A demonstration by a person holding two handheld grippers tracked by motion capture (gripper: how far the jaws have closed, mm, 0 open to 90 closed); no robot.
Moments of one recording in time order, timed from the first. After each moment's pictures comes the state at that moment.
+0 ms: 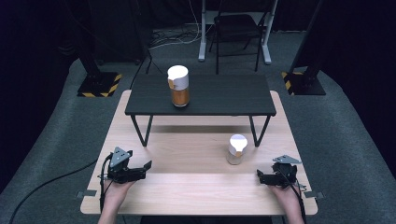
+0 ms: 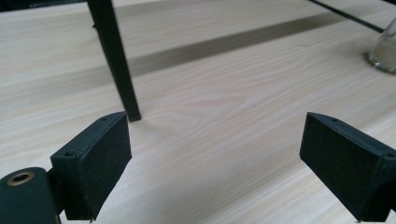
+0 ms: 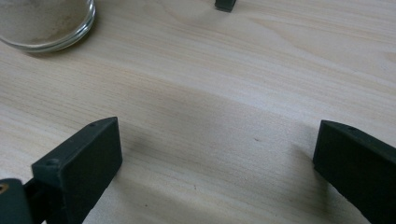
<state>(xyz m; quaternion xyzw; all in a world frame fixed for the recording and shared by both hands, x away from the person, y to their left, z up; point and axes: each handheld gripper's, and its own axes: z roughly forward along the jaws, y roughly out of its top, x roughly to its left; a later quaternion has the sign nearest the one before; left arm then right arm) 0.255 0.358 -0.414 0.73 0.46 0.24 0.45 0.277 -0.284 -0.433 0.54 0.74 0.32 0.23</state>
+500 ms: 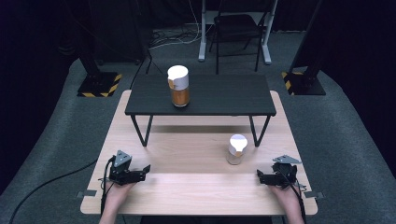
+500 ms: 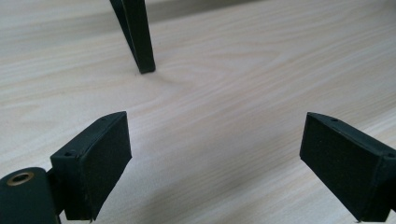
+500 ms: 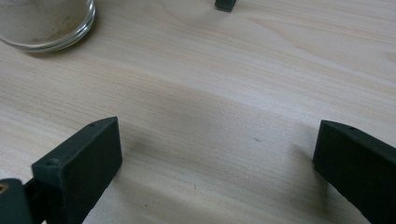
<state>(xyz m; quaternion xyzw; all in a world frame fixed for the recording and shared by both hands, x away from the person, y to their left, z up) 0.273 0.358 -0.435 0.75 0.48 0.22 0.40 0.277 -0.284 -0.433 0.54 0.74 0.32 0.23</state>
